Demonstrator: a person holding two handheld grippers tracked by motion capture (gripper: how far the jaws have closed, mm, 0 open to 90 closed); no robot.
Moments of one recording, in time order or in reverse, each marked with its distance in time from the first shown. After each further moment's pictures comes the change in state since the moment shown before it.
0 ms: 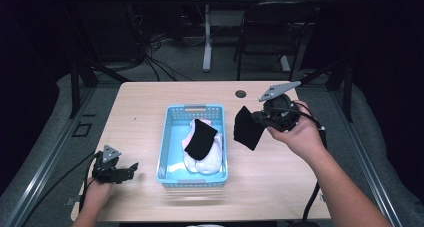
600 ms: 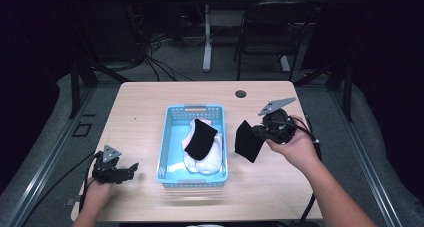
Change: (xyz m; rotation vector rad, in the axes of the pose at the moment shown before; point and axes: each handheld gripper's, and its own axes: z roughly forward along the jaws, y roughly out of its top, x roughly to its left) left arm 0.000 0.000 0.000 -0.001 0.003 0.001; right arm 0.001 -0.039 0.035 0.048 0.043 0.060
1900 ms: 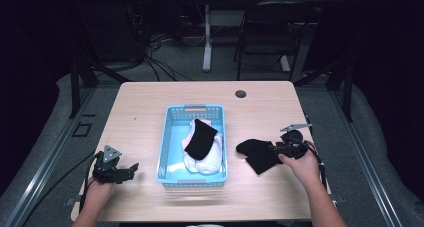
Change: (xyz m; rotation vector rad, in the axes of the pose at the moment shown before) left arm 0.000 -0.001 0.001 0.011 -0.001 -0.004; right arm -0.062 -0.119 0.076 0.036 -0.097 0.358
